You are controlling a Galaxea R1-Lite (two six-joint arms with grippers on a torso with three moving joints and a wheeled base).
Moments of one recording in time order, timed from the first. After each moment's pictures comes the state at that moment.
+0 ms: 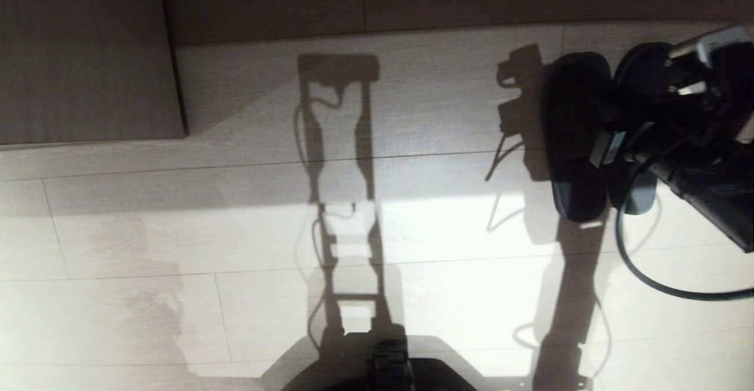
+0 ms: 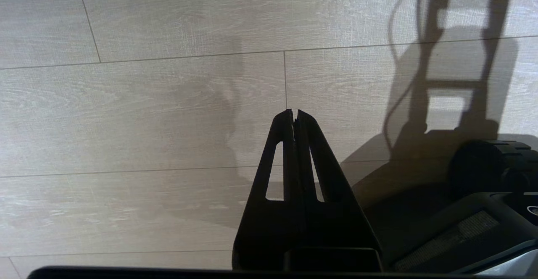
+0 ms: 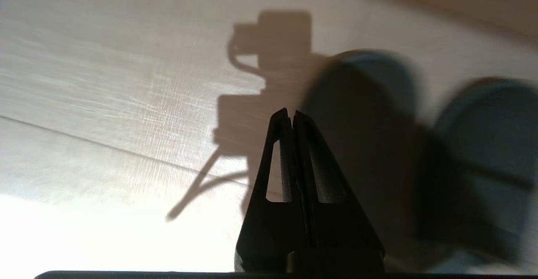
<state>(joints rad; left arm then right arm) 0.00 0.00 0.00 -0.01 0.01 -0.01 0.29 1.43 -0.74 -1.00 -0.13 -0.35</state>
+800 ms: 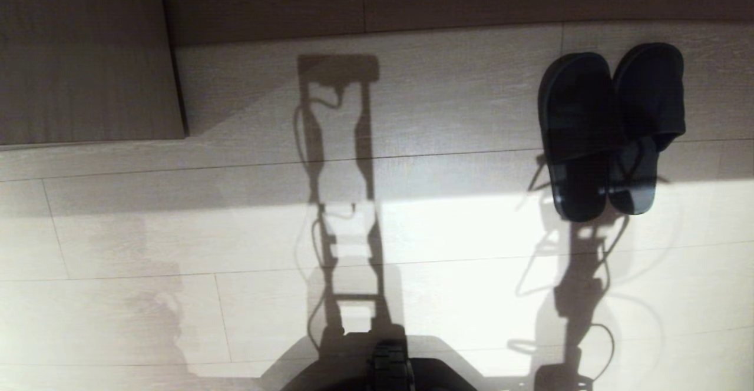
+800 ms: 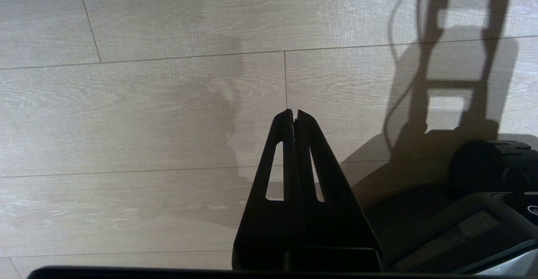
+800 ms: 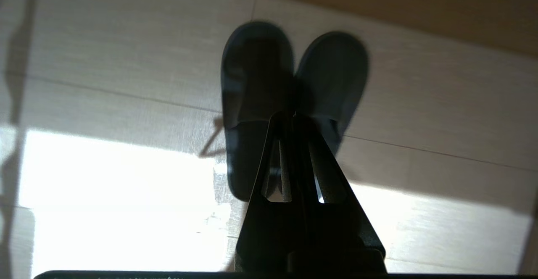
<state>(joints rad) 0.00 0.00 0.00 -0.01 0.01 -0.01 0.10 0.62 -0.46 -0.52 -0.08 -0.25</state>
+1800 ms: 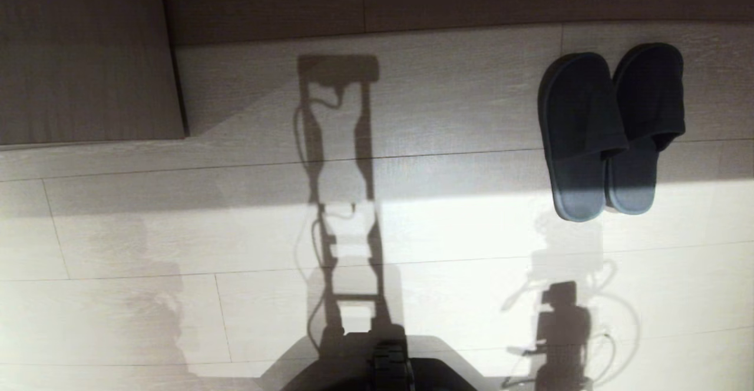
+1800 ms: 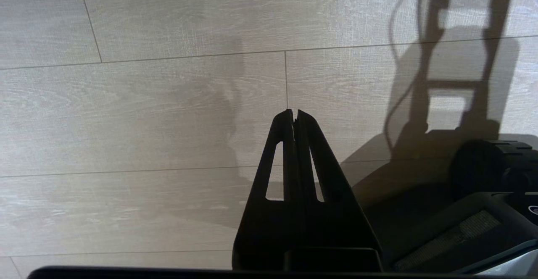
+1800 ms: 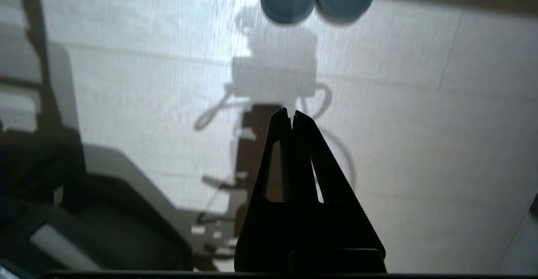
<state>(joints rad) 0.00 0.00 0.00 -0.01 0.01 -0.01 0.00 0.05 -0.01 -0.12 0.01 -0.12</state>
